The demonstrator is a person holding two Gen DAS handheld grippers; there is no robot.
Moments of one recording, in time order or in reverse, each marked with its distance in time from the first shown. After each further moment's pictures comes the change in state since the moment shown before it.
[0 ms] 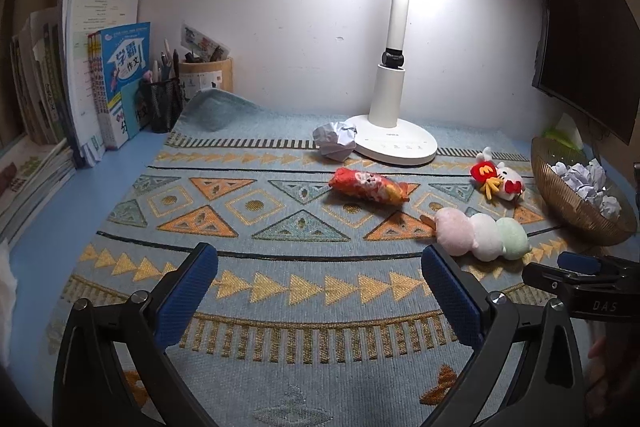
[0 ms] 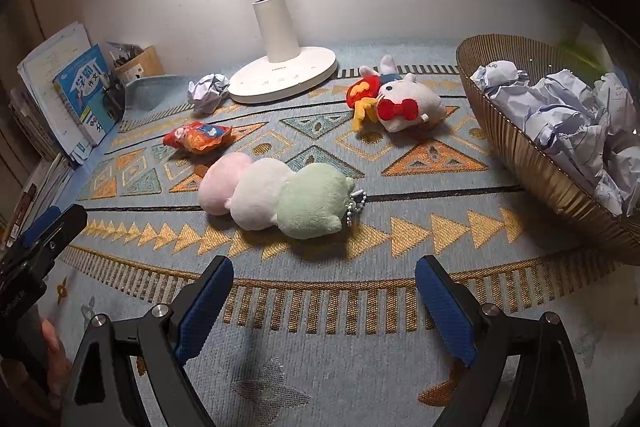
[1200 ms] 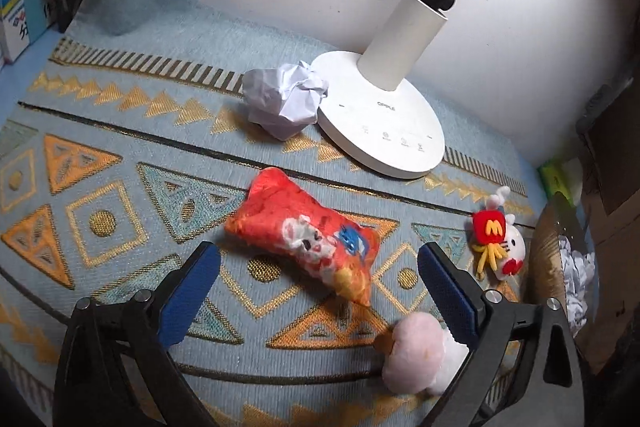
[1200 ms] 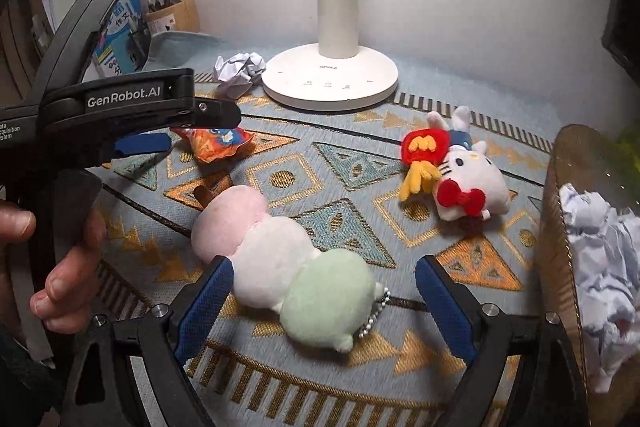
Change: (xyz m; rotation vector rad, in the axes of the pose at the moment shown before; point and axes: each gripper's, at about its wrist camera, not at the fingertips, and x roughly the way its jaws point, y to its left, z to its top) left arm 0.152 -0.020 0.064 -0.294 0.373 -0.168; right arm 0.049 0.025 0.058 -0.291 0.088 0.059
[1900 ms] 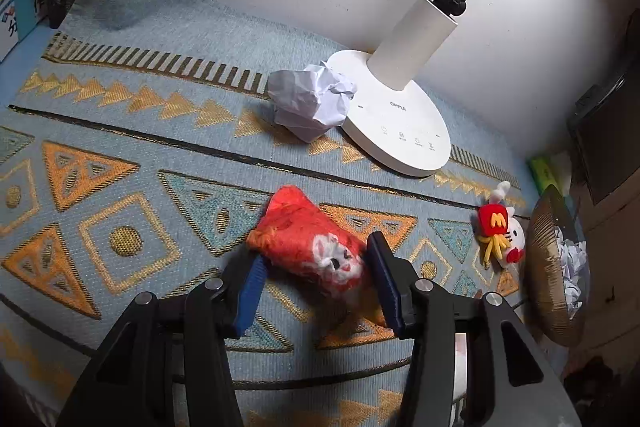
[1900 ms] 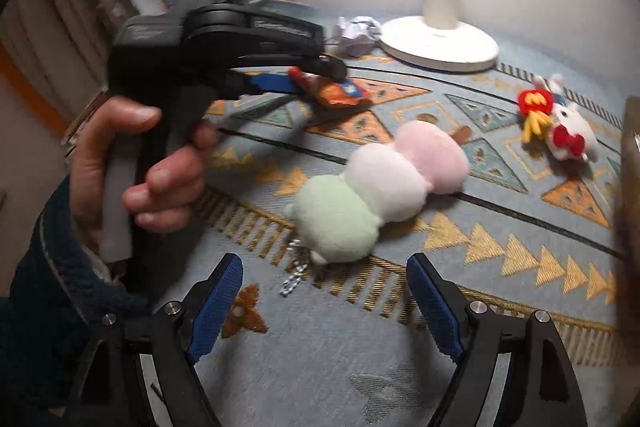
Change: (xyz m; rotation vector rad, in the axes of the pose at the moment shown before) left arm -0.016 0.035 0.007 0.029 0.045 -0.062; right arm -0.023 0.067 -0.041 0.023 0.060 0.212
